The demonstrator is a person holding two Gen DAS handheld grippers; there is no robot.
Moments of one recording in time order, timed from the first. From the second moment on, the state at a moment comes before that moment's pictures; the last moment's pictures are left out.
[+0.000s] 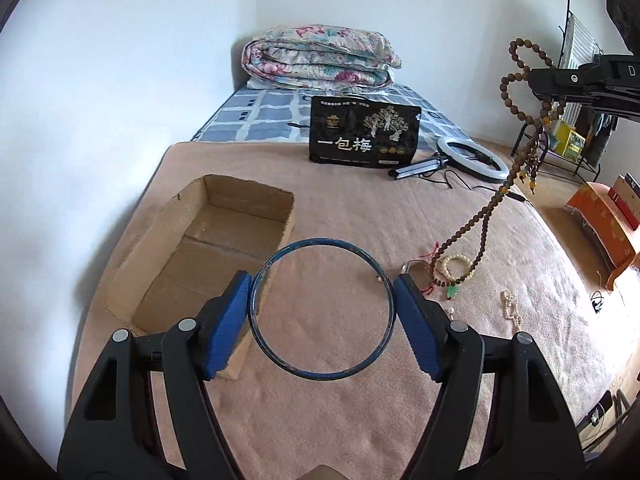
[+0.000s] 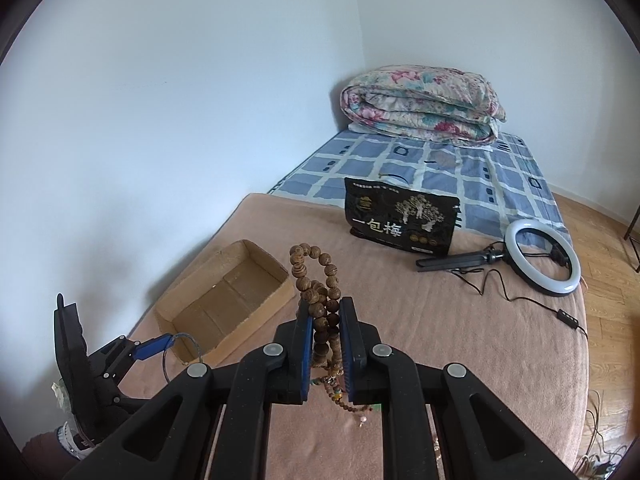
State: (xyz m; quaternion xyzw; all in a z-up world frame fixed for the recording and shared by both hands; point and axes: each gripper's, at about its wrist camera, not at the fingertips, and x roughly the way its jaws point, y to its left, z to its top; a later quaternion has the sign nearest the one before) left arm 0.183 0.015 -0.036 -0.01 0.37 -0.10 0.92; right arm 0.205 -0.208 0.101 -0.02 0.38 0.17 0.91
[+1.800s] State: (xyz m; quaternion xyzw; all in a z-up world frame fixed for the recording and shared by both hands) left arm 0.251 0.148 -0.126 -0.06 0.43 -0.02 0.90; right arm 0.339 0.007 0.014 -0.07 0.43 0.24 0.87
